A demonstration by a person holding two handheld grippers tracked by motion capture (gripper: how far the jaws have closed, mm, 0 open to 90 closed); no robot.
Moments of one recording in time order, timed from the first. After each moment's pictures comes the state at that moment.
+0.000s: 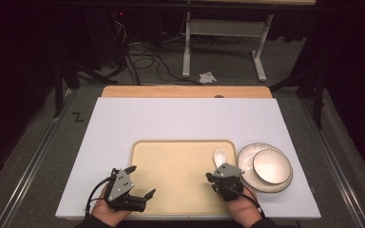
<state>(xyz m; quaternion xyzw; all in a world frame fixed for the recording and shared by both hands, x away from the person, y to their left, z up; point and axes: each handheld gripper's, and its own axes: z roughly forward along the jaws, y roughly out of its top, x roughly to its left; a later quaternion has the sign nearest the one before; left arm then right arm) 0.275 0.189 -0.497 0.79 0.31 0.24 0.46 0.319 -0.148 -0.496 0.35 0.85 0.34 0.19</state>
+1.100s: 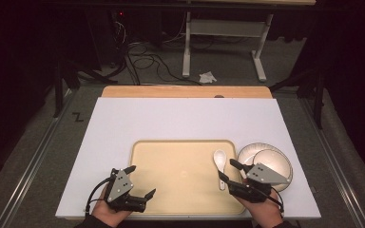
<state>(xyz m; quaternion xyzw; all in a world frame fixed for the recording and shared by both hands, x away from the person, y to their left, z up) 0.273 0.190 -0.496 0.78 0.32 0.24 0.48 0.304 -0.210 -0.458 0.31 0.76 0.52 0.22</state>
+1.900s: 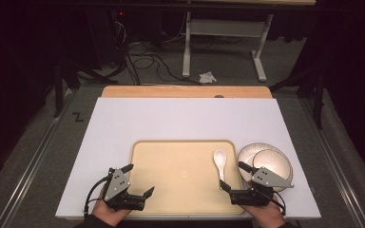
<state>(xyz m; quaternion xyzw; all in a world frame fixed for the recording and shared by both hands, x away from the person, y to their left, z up) 0.274 0.193 -0.496 0.77 0.33 0.24 0.49 0.302 -0.220 -0.477 0.34 0.75 0.53 0.20</state>
